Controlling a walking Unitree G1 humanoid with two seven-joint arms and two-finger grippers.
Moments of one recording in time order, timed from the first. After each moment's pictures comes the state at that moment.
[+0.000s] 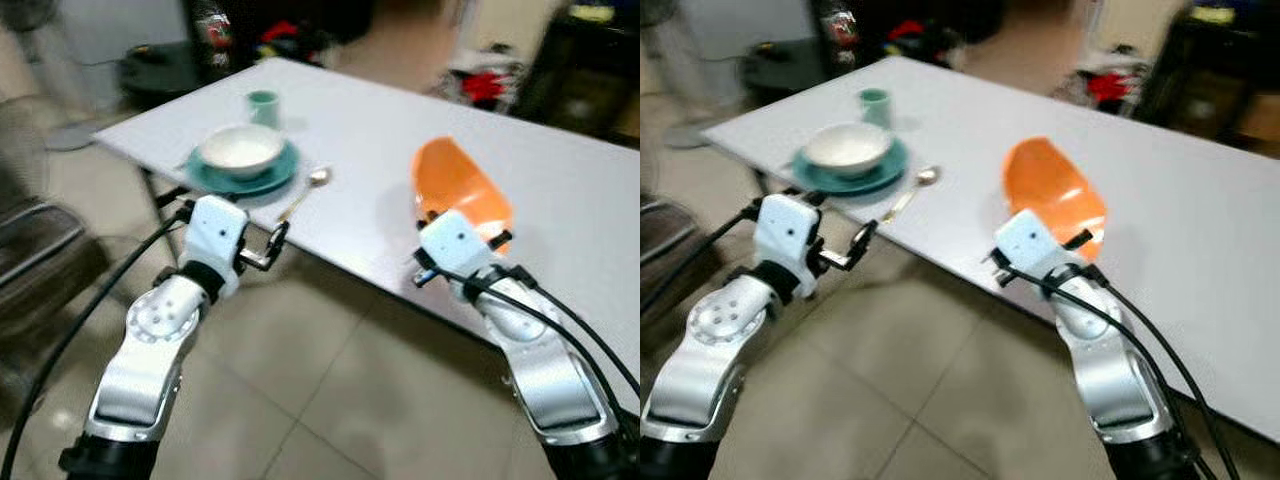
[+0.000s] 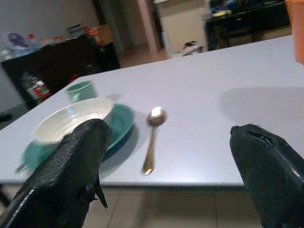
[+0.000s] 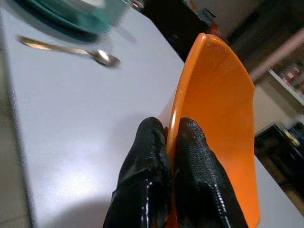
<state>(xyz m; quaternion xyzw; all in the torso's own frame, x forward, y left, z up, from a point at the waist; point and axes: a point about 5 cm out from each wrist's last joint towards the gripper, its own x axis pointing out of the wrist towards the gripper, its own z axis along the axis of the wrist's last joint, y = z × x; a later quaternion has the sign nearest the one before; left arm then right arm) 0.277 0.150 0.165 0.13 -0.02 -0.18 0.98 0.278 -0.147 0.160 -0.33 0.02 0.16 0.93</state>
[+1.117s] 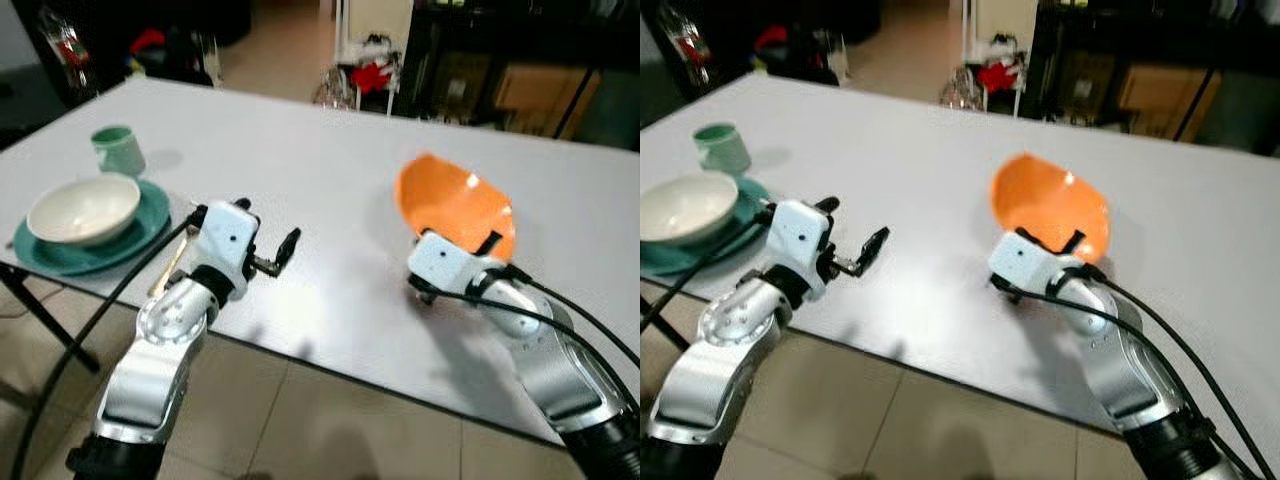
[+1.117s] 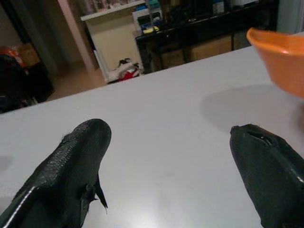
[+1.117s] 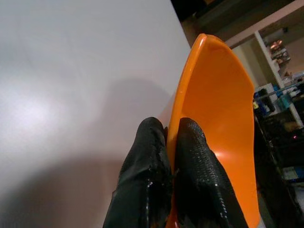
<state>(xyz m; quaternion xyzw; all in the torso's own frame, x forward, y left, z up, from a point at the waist) 0.276 0.141 0.163 0.13 -0.01 -0.21 0.97 0.288 -0.156 0.143 -0.46 0.06 0.21 0.86</state>
